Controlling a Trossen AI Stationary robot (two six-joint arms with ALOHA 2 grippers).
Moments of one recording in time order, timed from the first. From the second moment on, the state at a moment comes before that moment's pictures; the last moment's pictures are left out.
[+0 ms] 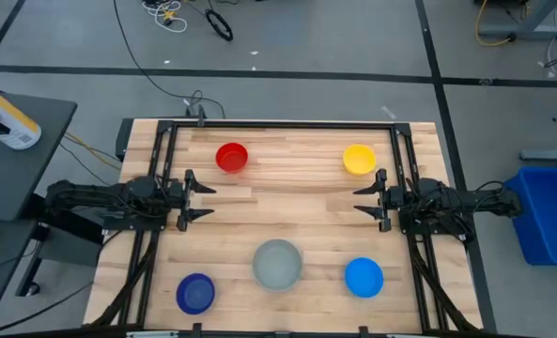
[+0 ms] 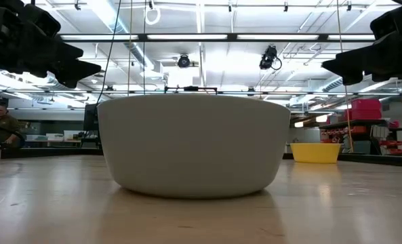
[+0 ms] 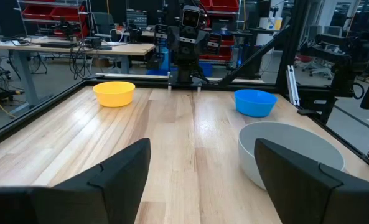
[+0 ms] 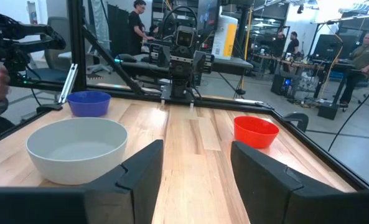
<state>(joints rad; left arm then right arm) -0.05 0.07 0.03 0.01 -0.07 -0.06 0.05 0.03 0.01 0.02 0.04 -0.12</state>
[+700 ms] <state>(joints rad) -0.05 0.07 0.02 0.02 -0.07 -0.09 0.05 0.03 0.01 0.04 0.08 -0.35</state>
